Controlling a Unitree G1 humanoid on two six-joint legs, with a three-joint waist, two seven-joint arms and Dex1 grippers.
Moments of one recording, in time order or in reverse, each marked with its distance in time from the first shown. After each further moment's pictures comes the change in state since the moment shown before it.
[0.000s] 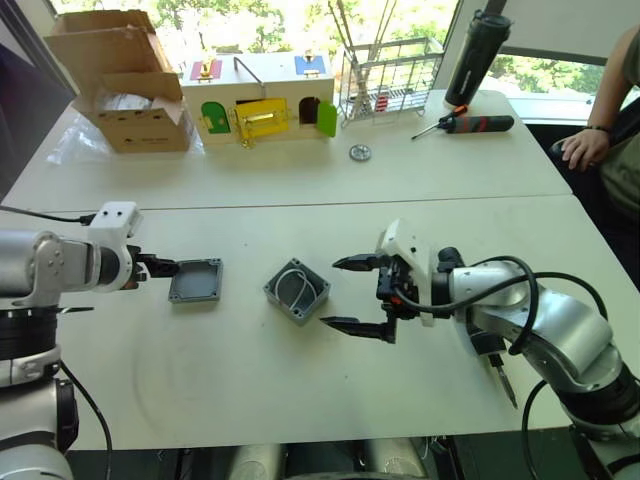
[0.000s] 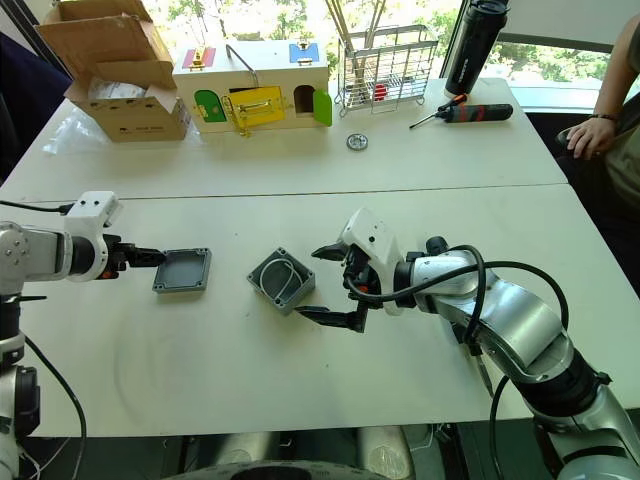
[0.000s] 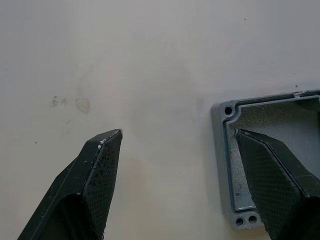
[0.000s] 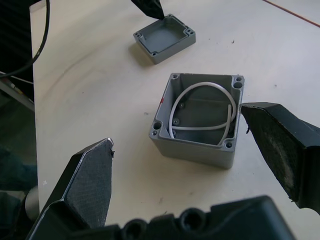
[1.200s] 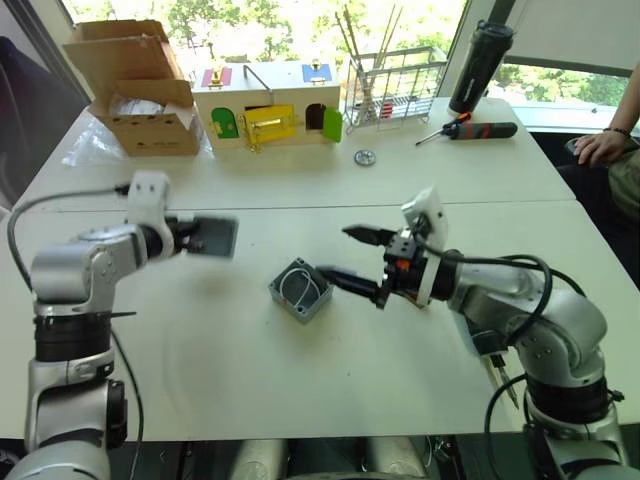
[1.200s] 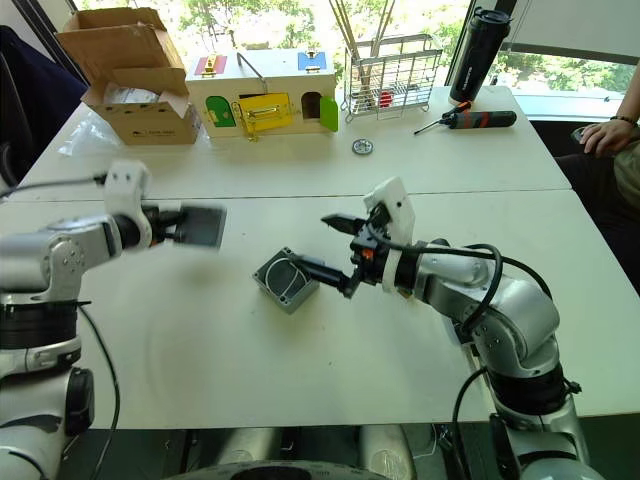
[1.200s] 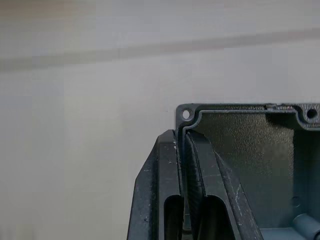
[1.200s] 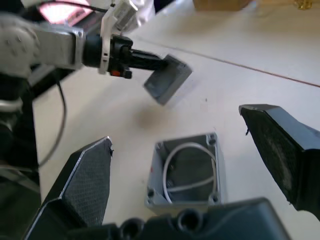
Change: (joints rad) left arm -0.034 -0.250 0.039 -0.019 0.087 -0.555 -0.011; right arm 0.000 0.279 -0.260 0.082 0.181 0.129 -0.210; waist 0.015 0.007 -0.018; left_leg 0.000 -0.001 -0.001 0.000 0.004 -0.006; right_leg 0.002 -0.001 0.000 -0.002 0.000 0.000
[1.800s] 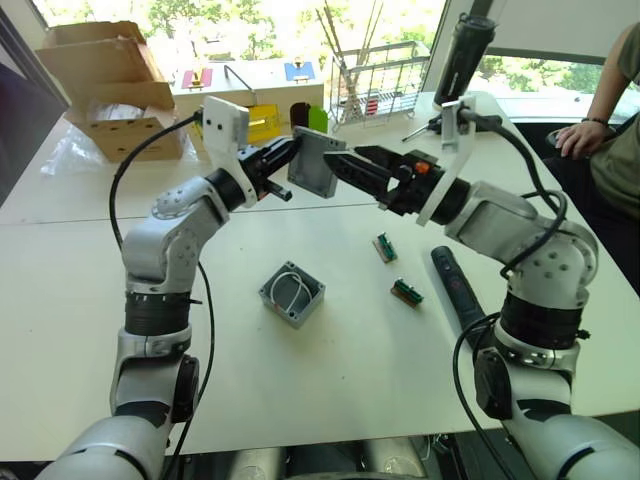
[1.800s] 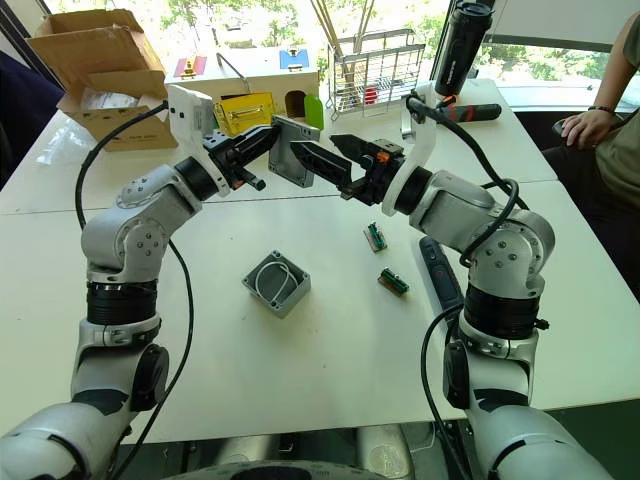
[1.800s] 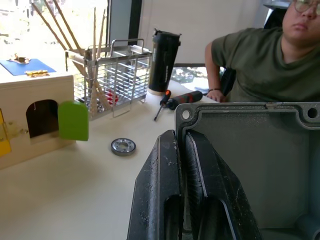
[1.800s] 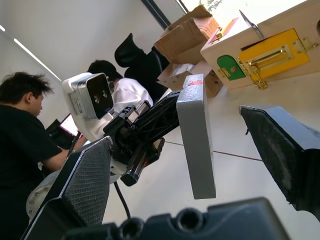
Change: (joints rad) left arm -0.124 -0.297 -0.124 -0.022 -0.073 -0.387 -0.136; right arm -0.304 0.150 -0.218 0.293 0.234 0.112 -0.243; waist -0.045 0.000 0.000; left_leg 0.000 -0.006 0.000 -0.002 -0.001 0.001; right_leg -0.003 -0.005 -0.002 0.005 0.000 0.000
